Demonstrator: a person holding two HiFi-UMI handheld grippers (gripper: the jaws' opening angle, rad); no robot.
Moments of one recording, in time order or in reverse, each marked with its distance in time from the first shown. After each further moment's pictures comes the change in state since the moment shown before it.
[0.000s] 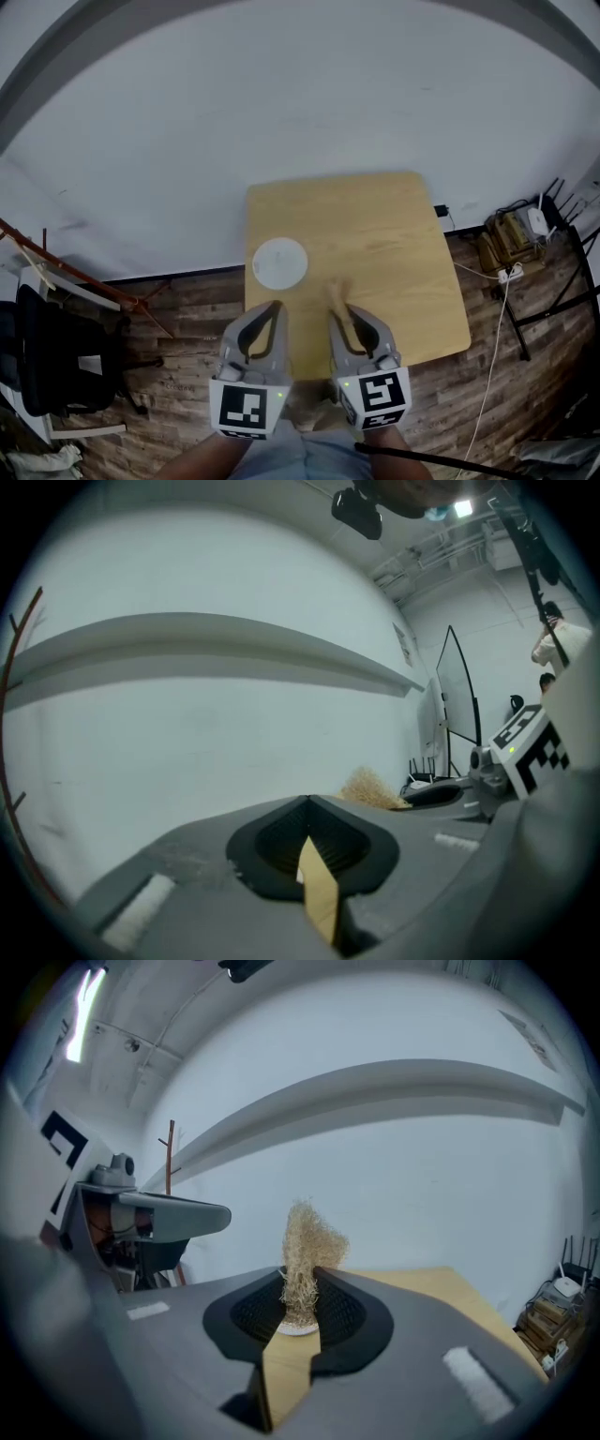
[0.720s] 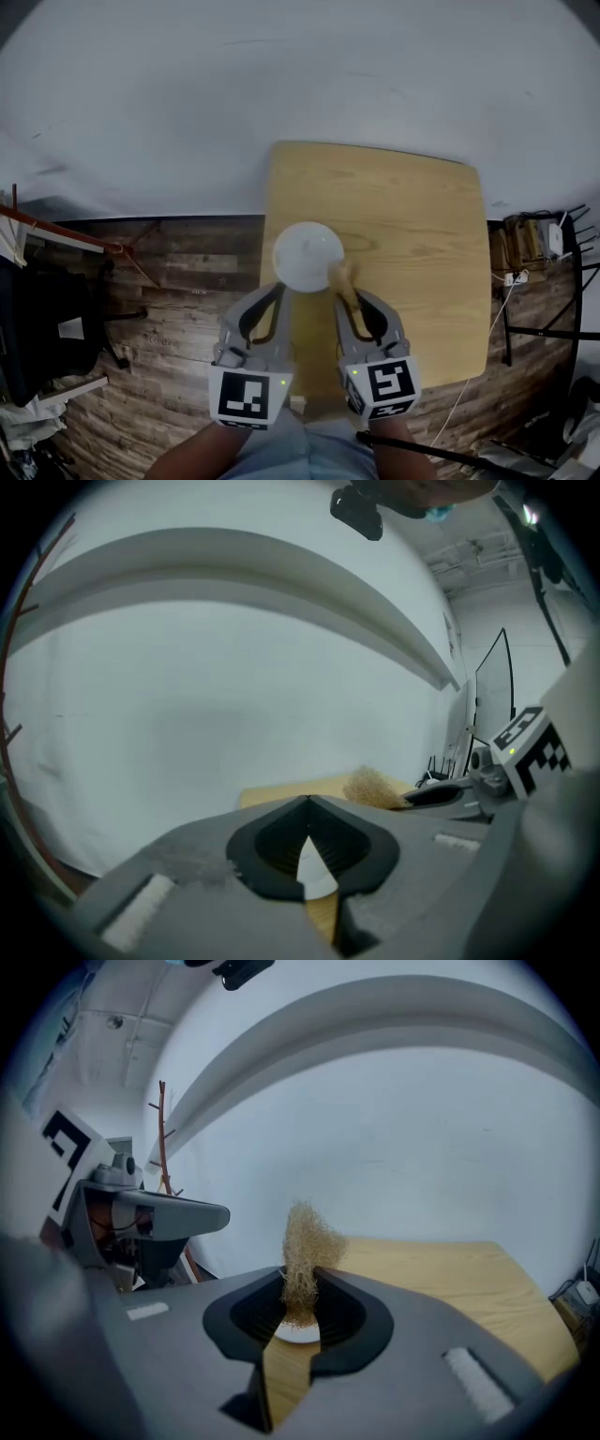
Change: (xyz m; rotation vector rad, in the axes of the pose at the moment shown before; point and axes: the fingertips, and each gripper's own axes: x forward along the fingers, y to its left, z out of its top) left arm 0.084 0.111 -0.085 -0.203 0.161 0.053; right arm 0.146 0.006 -0.053 -0.016 0.232 0.079
